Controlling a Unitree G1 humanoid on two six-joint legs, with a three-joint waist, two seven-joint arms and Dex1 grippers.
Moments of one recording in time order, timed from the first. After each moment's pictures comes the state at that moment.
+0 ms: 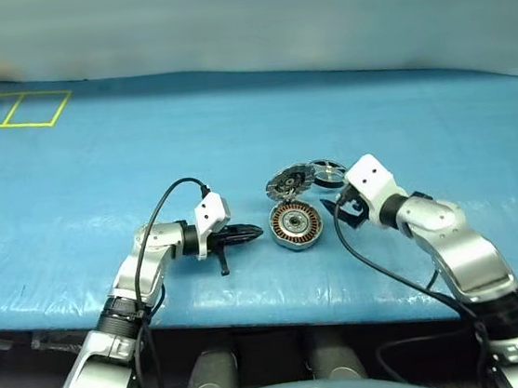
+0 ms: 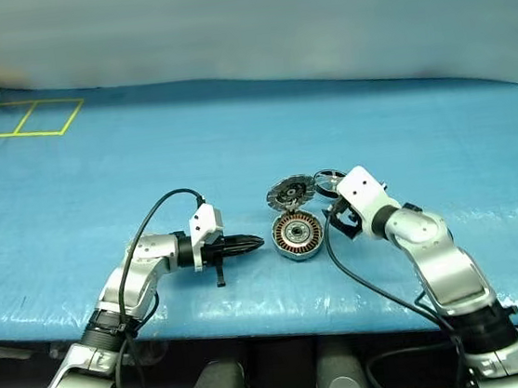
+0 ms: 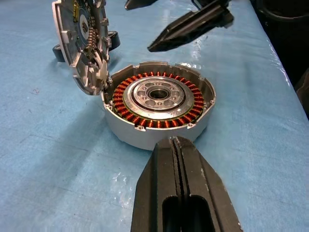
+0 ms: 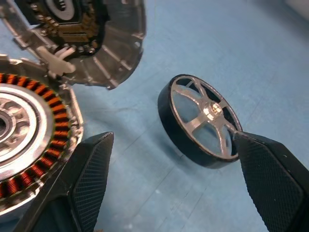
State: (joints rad) left arm -0.37 0.37 -0.24 0.19 -0.18 0.21 -1.13; right arm -0.23 -0.58 0.10 -0.27 0.06 0.65 0.48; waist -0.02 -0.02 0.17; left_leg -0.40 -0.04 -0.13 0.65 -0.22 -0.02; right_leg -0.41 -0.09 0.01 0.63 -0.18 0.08
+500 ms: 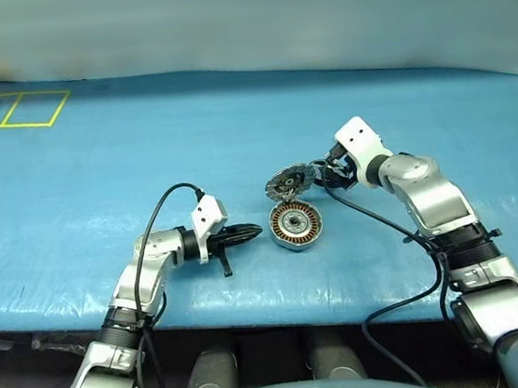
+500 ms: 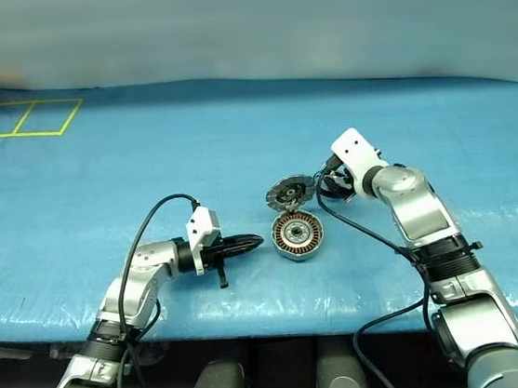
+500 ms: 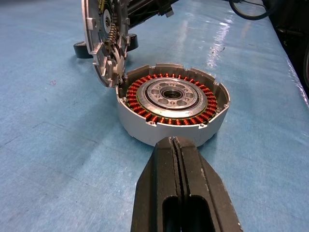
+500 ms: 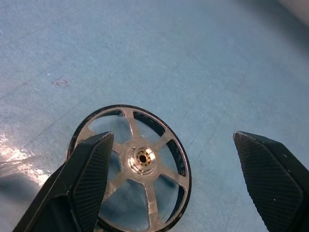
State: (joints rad) left arm -0.32 0.36 -0.21 0.16 -0.21 0.20 -1.07; right arm -0.56 -0.53 0.14 0.17 0.00 0.63 0.49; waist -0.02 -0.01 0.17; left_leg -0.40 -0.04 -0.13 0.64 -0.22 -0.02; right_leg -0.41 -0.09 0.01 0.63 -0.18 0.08
